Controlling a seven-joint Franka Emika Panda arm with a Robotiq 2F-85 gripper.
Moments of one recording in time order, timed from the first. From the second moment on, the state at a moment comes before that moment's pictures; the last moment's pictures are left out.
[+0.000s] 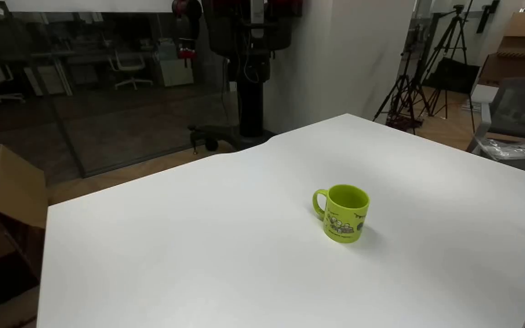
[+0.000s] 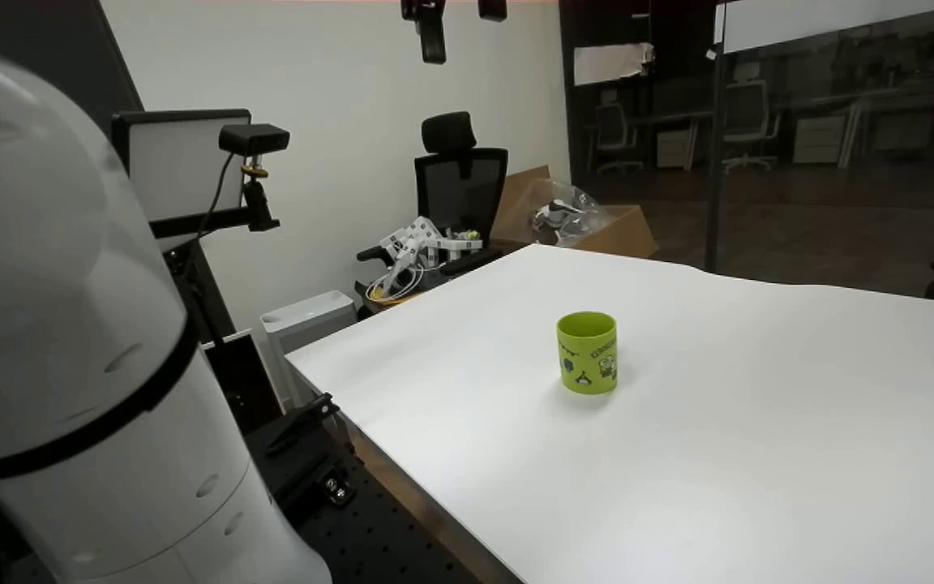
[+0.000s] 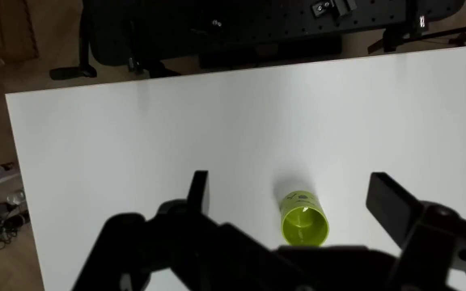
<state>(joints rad) -0.06 -0.62 0.08 -2.33 -0.06 1.54 0.15</state>
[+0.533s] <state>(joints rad) -0.06 -0.62 0.08 -2.33 -0.06 1.55 0.16</state>
